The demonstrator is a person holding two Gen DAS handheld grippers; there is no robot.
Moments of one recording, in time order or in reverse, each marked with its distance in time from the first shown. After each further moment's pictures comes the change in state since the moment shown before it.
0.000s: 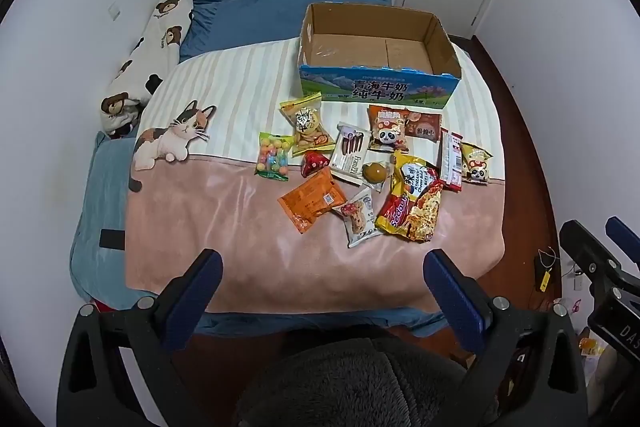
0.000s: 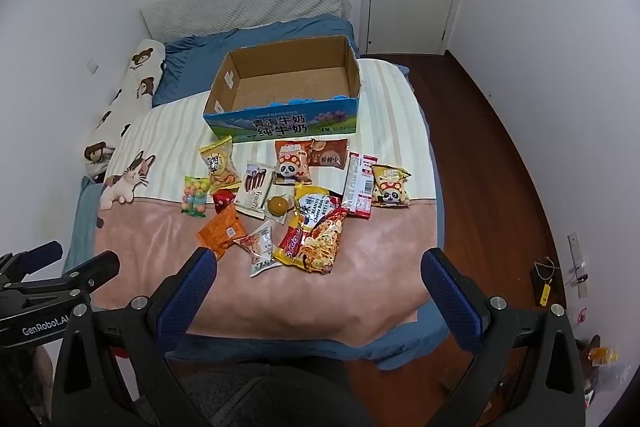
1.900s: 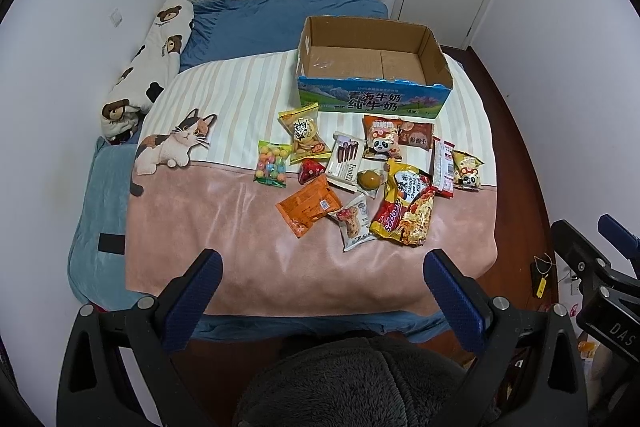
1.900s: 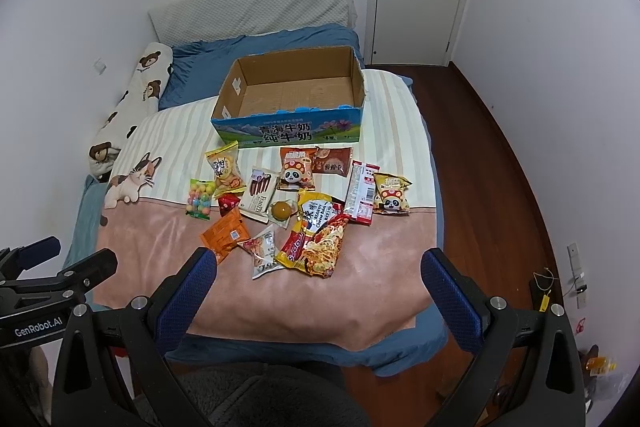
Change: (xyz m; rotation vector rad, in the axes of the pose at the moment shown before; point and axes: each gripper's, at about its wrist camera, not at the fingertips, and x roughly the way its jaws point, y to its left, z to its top) left arm -0.020 -0.003 0.005 -0.007 -0.032 -0.004; right arm -0.011 0.002 0.001 -0.016 -0.026 0.007
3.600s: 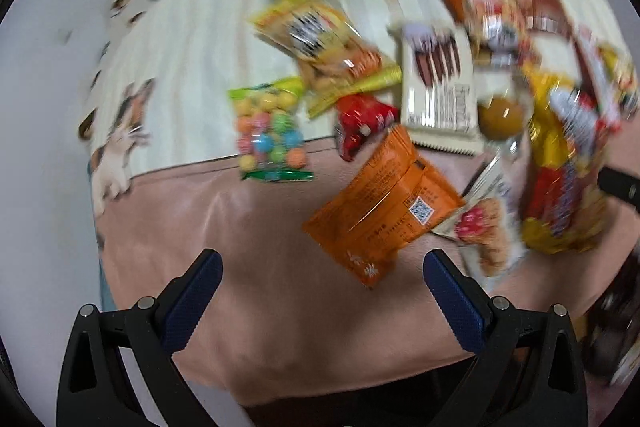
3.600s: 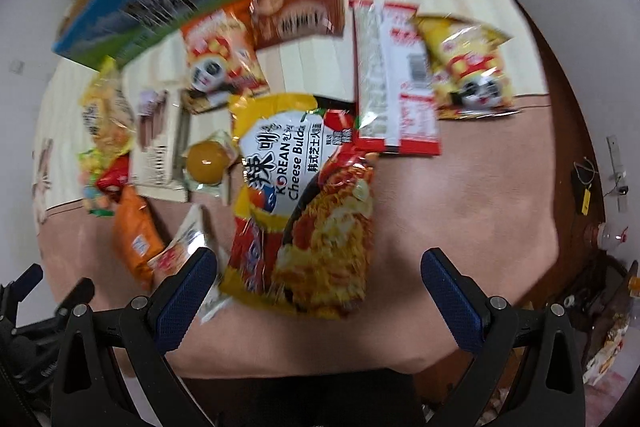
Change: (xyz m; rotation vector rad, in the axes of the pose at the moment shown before) left arm 0.316 0.023 0.023 0.285 0.279 0.198; right arm 0.368 -0.017 -0.031 0.231 0.452 0.011
